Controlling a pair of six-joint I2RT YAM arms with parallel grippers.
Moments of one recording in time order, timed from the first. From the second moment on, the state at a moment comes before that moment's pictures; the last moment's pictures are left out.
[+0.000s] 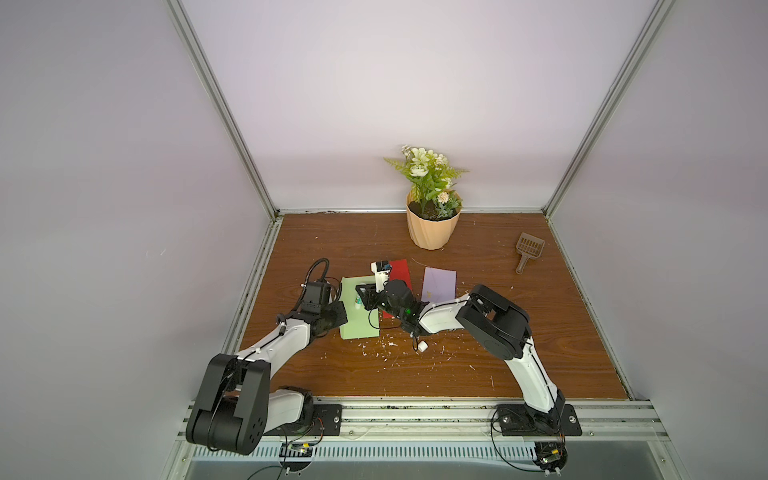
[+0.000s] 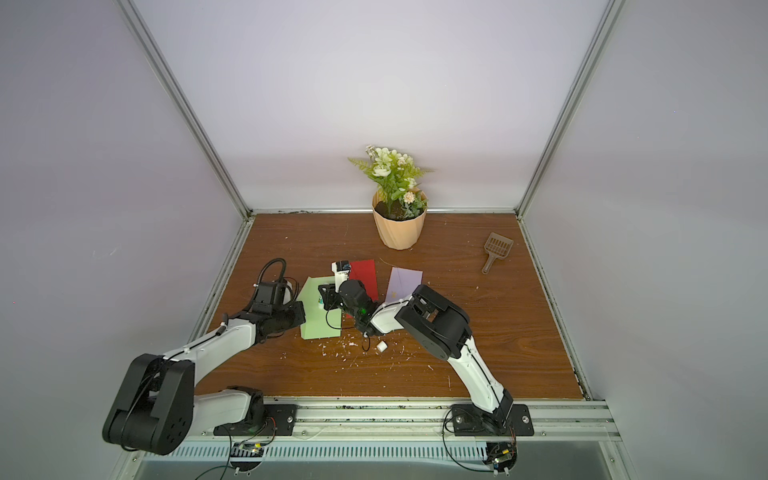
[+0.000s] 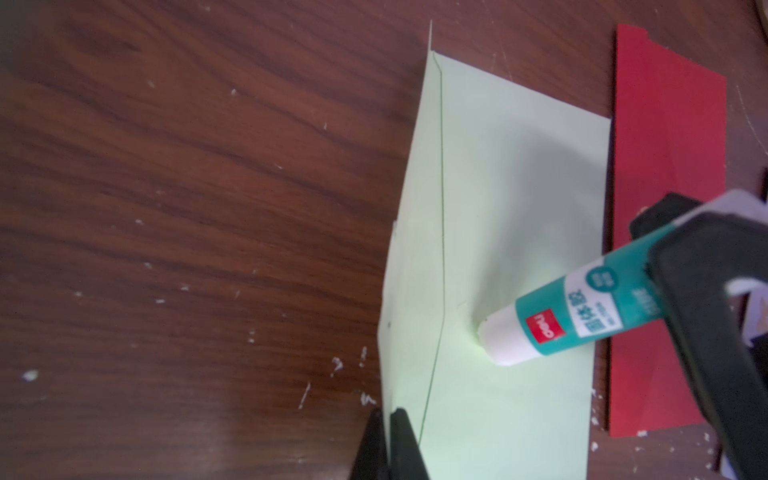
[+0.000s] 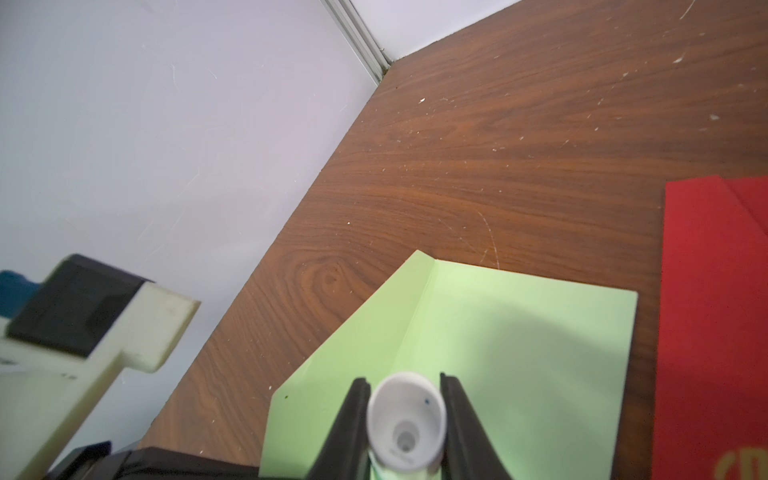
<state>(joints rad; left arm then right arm) -0.17 1.26 0.49 -0.19 0.11 -0.48 0.99 2.21 1.22 0.77 0.11 0.60</state>
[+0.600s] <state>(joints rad) -0.17 1.26 0.49 -0.19 0.11 -0.49 1.01 2.18 1.19 0.76 0.11 0.61</state>
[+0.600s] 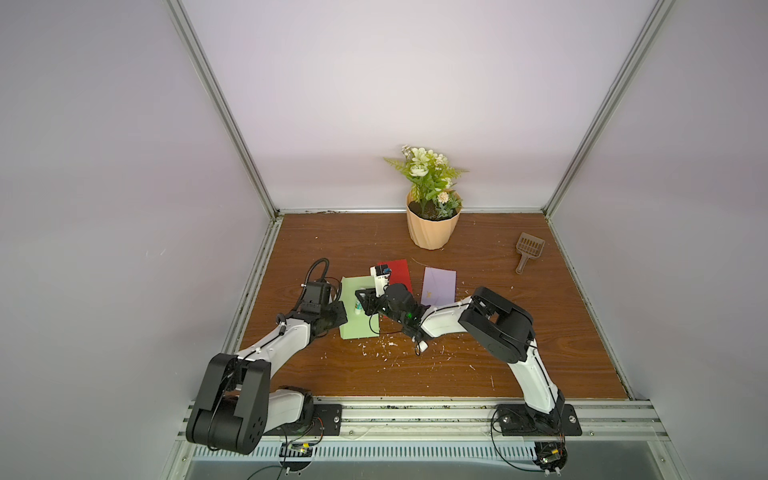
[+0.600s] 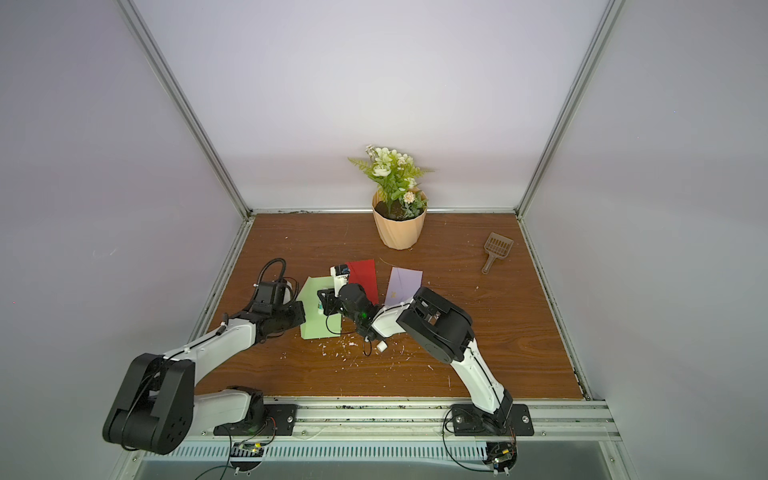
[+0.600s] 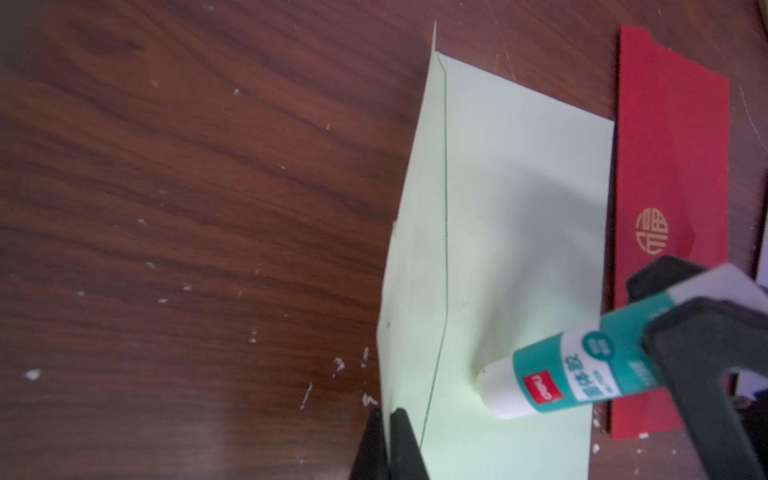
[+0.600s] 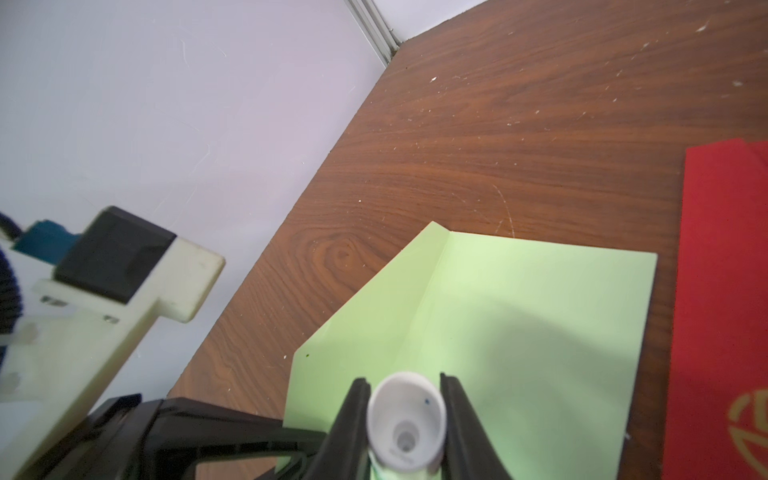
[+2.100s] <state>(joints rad) -0.17 1.26 0.49 -0.18 0.11 -0.50 0.96 2.23 1.24 0.77 0.14 0.63</state>
